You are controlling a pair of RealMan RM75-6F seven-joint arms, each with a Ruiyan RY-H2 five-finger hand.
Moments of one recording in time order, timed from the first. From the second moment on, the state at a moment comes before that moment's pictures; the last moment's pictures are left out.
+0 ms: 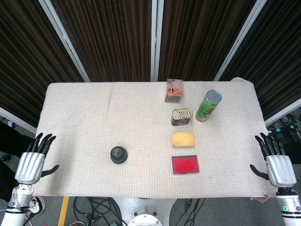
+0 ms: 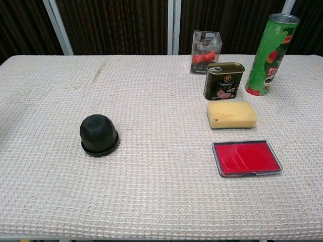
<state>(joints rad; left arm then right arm) -0.12 -1.29 -0.02 -1.54 1.56 1.51 0.15 0.10 -1.20 0.04 -1.41 -1.55 1.48 0.09</state>
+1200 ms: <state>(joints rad) -0.20 -1.32 0.03 -1.60 1.62 1.35 0.08 0.13 -1.18 0.05 -1.51 -1.56 1.46 0.02</state>
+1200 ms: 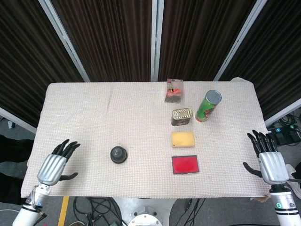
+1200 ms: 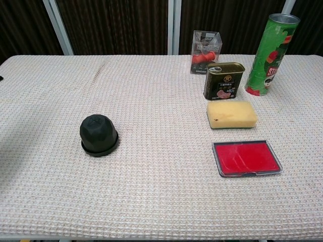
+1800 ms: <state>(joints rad) -0.38 -1.49 -0.01 -1.54 1.61 1.14 0.06 0.14 -1.20 0.06 -1.47 -1.52 1.43 0.02</state>
